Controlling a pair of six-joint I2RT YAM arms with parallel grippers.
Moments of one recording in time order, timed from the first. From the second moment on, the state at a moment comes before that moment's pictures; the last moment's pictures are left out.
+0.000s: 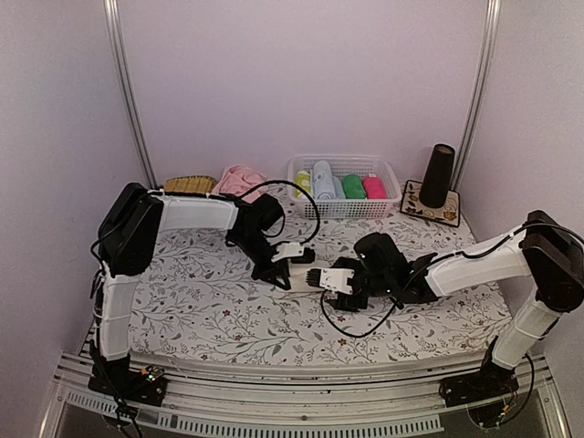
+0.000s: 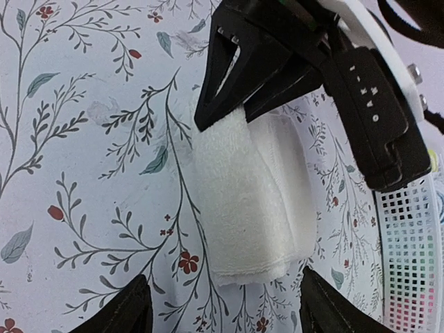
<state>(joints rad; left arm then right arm) -0.70 2.19 1.60 -0.77 0.52 0.88 0.90 1.65 0.79 0.16 0.01 -0.71</state>
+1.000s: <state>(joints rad) -0.65 2.37 1.84 -1.10 0.75 0.86 0.95 1.94 0.96 0.25 0.10 -0.94</state>
